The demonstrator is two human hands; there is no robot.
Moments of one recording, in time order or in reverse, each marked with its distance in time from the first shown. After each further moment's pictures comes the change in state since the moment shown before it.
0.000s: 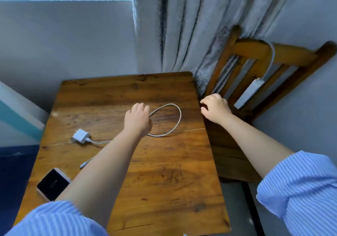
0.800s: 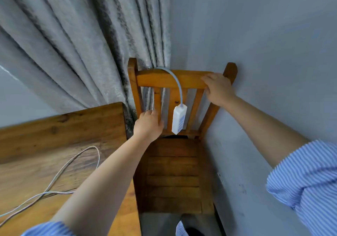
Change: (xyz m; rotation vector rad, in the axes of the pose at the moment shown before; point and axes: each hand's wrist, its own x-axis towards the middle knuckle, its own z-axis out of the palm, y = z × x) left_hand 0.136 0.324 -0.021 -0.254 -0.031 0.128; right_hand 0.038 0.303 -0.134 -0.017 0.247 0.093
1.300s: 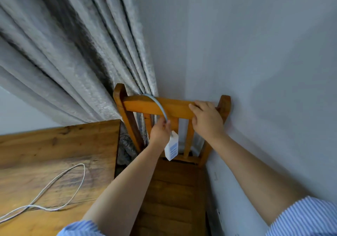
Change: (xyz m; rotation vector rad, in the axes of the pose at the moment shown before) left_hand 0.083 0.101 0.024 -0.705 0.176 -0.254; right_hand 0.033 0.049 0.020 0.203 0.140 -0.194
